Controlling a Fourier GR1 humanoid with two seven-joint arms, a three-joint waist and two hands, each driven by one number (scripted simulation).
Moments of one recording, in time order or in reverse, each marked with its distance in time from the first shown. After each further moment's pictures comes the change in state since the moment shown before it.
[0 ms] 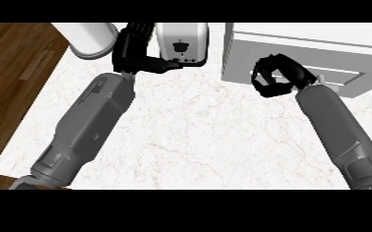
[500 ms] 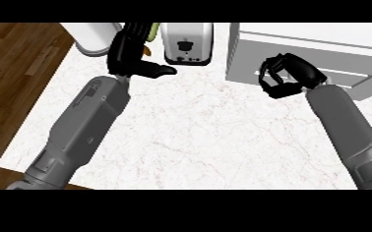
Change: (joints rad) left arm 0.038 0.026 -0.010 -0.038 0.005 -0.054 0.013; right arm 0.019 -0.035 -0.034 -0.027 -0.077 0.129 -0.005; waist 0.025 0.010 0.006
